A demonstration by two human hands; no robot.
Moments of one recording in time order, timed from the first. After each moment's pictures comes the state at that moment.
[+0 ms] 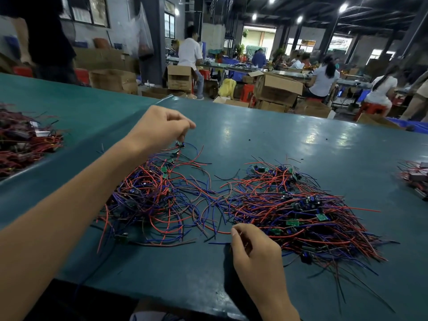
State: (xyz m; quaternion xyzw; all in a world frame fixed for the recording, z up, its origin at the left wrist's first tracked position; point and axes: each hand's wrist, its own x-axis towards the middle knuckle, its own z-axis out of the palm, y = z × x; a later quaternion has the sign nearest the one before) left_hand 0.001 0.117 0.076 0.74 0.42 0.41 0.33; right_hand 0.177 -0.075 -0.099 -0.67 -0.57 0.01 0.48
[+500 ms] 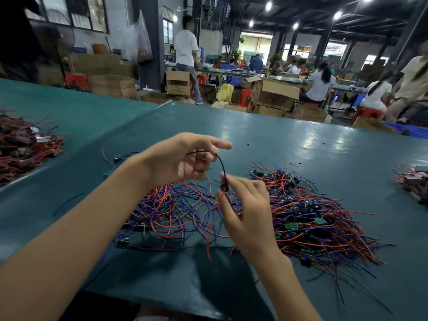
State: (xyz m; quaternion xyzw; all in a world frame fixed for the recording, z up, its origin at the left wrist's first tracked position) left_hand 0.019 0.092 0.067 0.62 0.23 0.22 0.72; right_hand 0.168 -0.026 -0.031 -0.58 -0.63 -0.12 0.50
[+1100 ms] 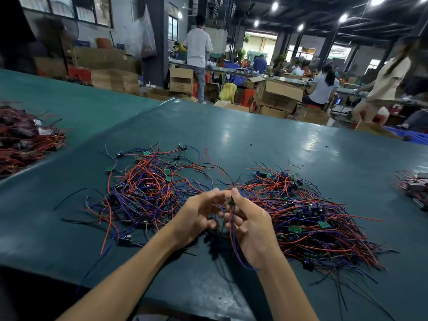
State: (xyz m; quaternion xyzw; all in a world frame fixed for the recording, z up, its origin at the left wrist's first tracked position) left_hand 0.050 0.066 -0.078 0.52 0.21 0.33 0.76; right_hand 0.172 -0.016 -0.048 -0.49 -0.28 0.51 0.65
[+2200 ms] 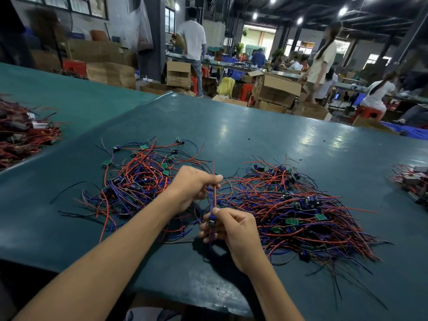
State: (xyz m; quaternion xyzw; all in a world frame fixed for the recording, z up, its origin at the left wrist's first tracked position) left_hand 0.060 0.108 -0.049 0.57 0.39 0.37 0.63; right_hand 0.156 -0.024 -0.081 -0.50 -0.39 0.48 0.61
